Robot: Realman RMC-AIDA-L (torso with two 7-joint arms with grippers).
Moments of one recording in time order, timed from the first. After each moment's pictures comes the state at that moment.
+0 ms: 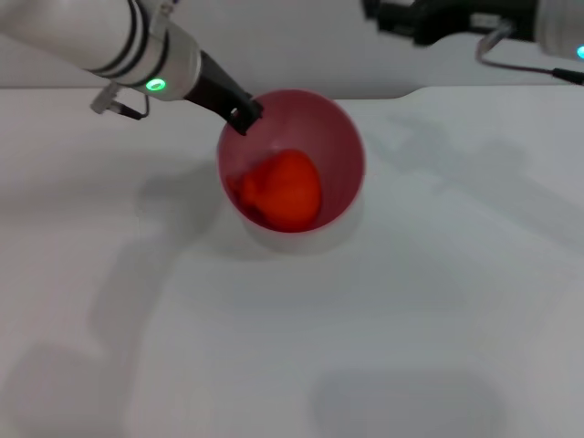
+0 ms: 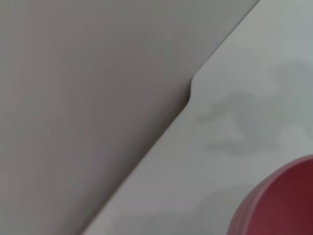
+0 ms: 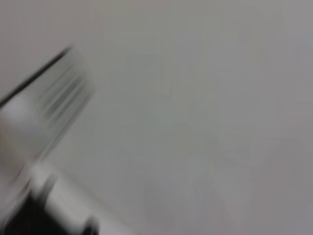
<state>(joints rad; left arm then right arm) -0.85 -2.06 1.37 1.07 2.58 1.11 -2.40 0.43 2.09 -1.37 -1.53 -2.10 -0.90 2.24</state>
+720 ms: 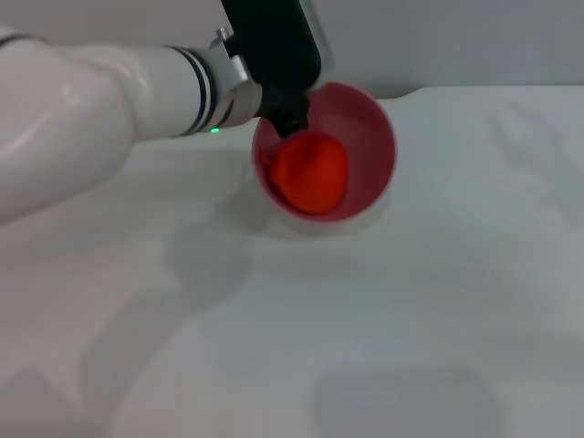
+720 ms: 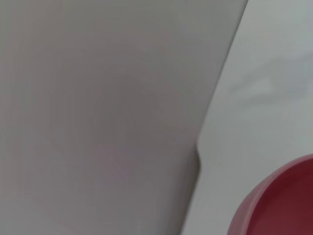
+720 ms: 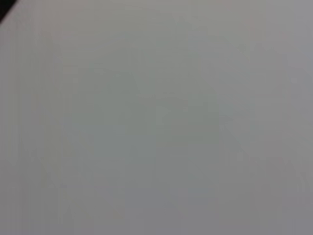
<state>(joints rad) -0.66 -2.07 1.82 1.22 2.69 0.65 -2.35 0.28 2.08 -1.26 -0.91 -0.57 -1.16 1.11</state>
